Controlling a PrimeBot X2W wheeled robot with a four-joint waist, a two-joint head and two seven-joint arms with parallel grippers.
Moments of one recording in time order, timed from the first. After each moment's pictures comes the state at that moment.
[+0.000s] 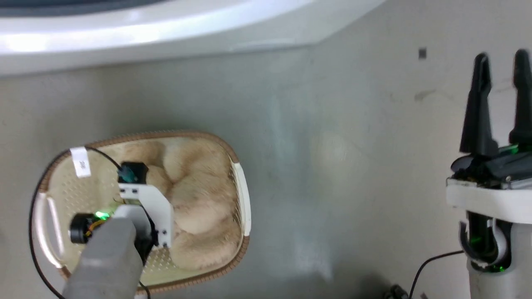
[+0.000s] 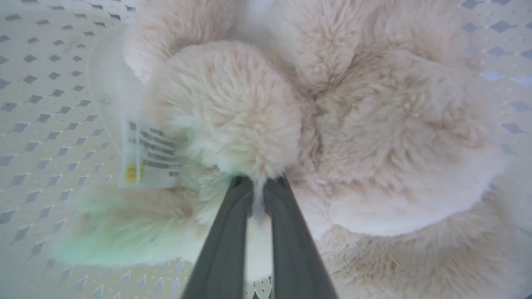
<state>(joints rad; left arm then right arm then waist) -0.79 0.20 -0.35 1.29 -0.37 -0.07 0.10 -0.34 -0.05 -0.02 -0.20 0.34 0.13 -0.26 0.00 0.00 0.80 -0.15</state>
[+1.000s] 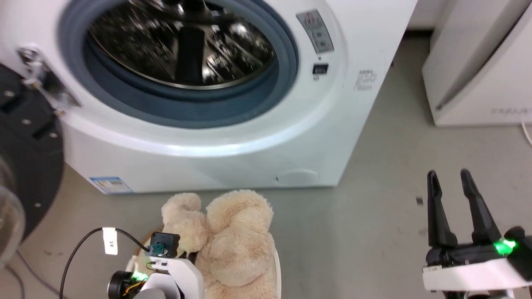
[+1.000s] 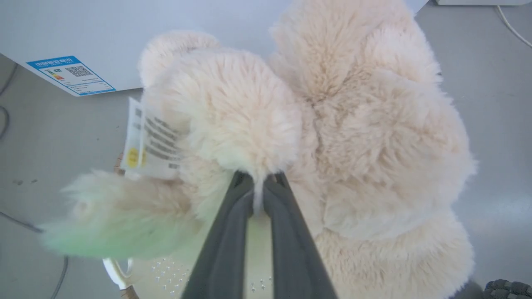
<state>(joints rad) -0.52 0.12 -0.42 1.24 -0.40 -0.13 -0.25 -0.01 -0.05 -0.01 -0.09 0.28 0.13 -0.26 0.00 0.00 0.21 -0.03</state>
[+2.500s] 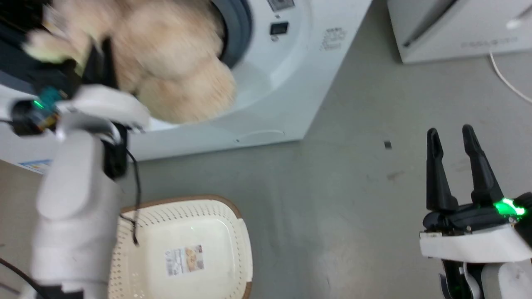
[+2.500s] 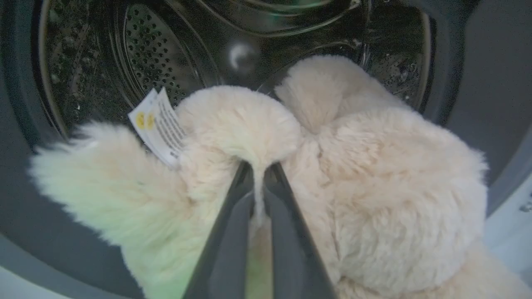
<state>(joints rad) -0.79 0.20 -0.02 0.60 -0.21 0.03 -0.26 -0.14 -0.05 0.03 -0.14 0.30 0.13 -0.26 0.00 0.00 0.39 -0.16</state>
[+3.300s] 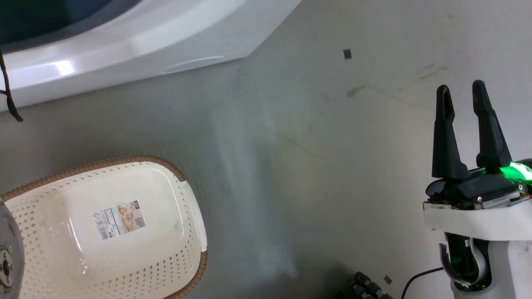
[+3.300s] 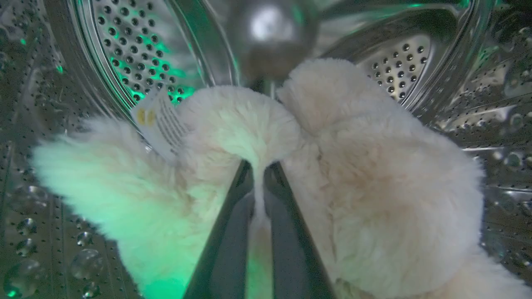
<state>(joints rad) -1.33 0.41 0.05 0.78 -0.12 0.03 -0.26 -0.26 -0.05 0.05 -0.18 0.38 0.13 -0.26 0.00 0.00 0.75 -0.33</state>
